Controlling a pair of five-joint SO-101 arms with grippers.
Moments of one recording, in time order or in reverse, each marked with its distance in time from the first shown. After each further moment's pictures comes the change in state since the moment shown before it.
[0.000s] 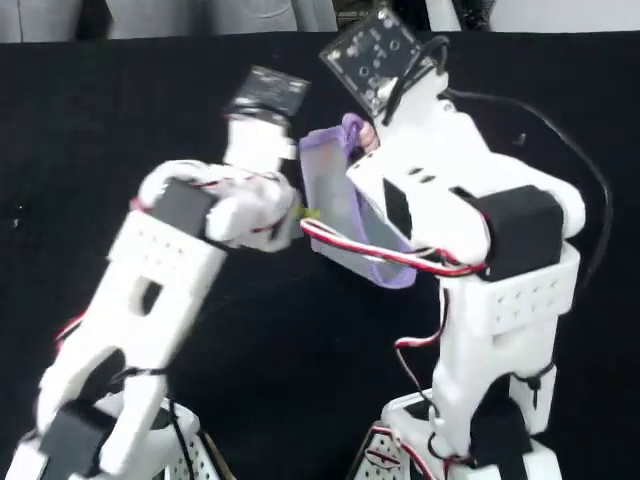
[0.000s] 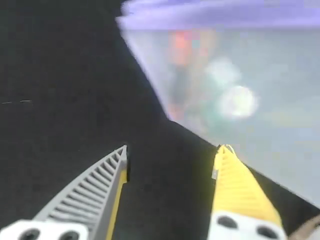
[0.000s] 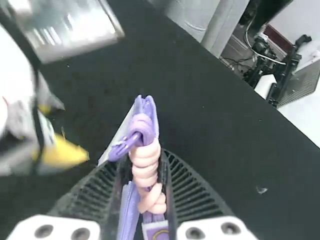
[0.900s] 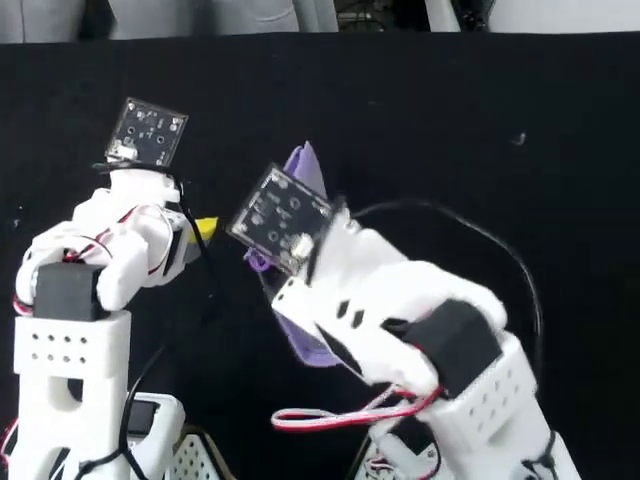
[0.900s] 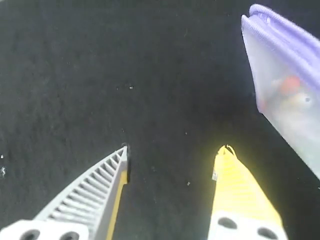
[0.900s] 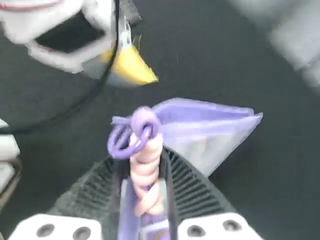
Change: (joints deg) left arm -19.0 -25.0 18.6 -1.8 -17.3; right arm -22.2 -23.0 42.0 -14.1 -5.8
